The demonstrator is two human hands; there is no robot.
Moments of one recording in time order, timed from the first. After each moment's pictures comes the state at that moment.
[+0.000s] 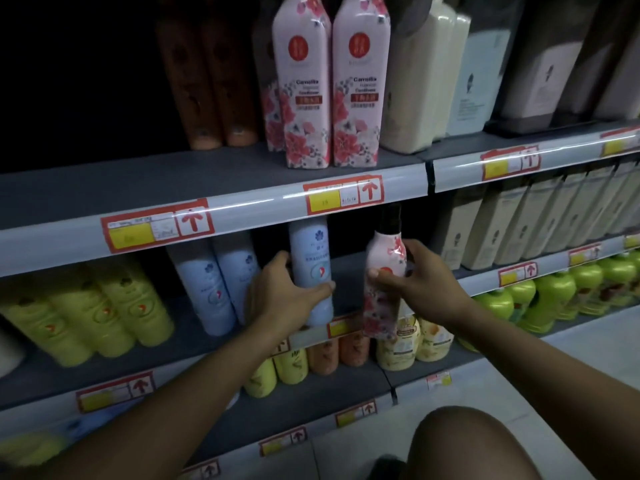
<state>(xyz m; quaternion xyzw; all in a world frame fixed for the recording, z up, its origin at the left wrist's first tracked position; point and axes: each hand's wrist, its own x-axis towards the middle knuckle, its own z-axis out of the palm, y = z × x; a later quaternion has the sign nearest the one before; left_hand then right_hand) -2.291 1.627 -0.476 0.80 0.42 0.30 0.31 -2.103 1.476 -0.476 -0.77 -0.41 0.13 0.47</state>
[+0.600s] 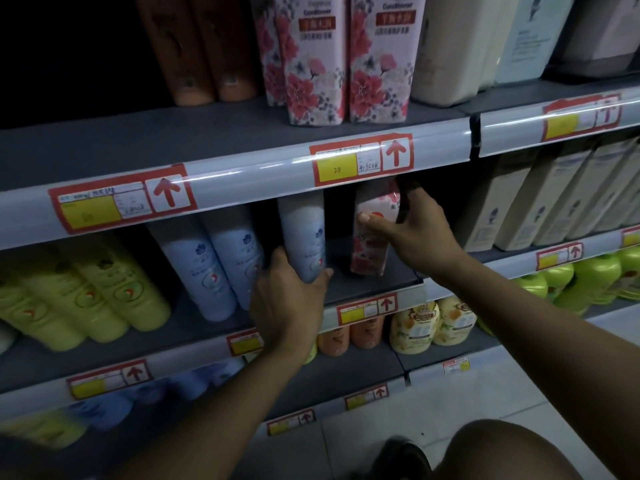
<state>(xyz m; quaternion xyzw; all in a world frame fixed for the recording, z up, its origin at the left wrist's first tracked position) -2.269 1.623 -0.523 0.75 0.52 0.37 0.19 -2.081 1.548 -0.478 -0.73 -0.44 0.07 0.51</state>
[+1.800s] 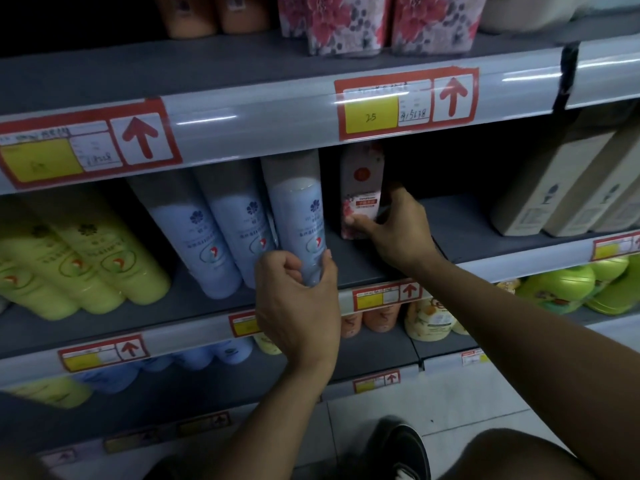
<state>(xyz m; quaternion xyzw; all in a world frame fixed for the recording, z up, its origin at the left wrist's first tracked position) -2.265 1.611 -0.566 0.63 0.53 0.54 0.19 -2.082 1.617 -0.559 -0.78 -0.42 0.05 0.46</state>
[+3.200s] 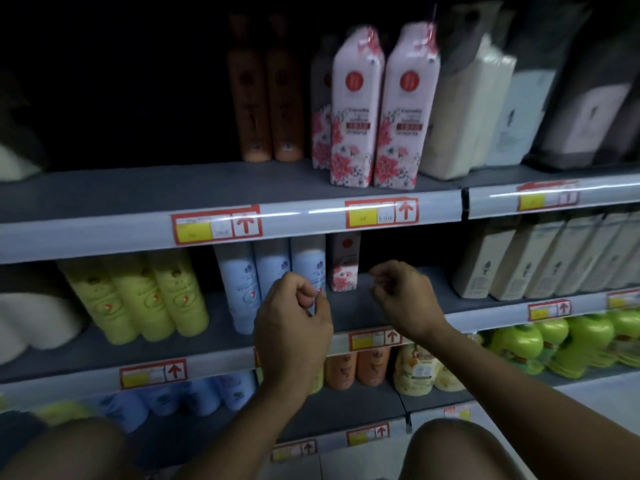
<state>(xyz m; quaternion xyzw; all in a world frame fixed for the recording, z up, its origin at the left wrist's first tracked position) -2.327 1.589 -0.486 0.71 0.39 0.53 0.23 -2.131 1.532 -0.495 -0.78 -0.48 0.00 0.40</state>
